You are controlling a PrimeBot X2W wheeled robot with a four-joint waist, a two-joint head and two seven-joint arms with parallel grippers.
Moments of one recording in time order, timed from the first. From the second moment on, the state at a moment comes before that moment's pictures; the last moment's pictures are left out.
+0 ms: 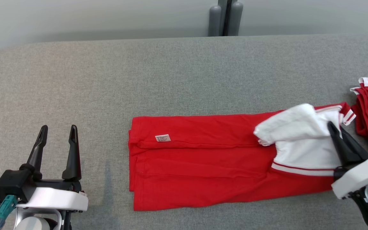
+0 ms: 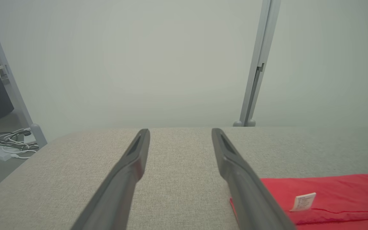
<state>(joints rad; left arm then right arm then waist) -0.07 0.32 -0.19 0.02 -0.43 0.16 -0.26 -0.20 -0.39 0.18 0.21 0.53 0.13 -0.05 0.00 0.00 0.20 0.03</state>
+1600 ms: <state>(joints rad) -0.15 0.25 -0.27 0.11 -0.43 0.10 -0.26 -0.58 -0.05 0.89 0.57 0.83 0.13 -0.17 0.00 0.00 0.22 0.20</state>
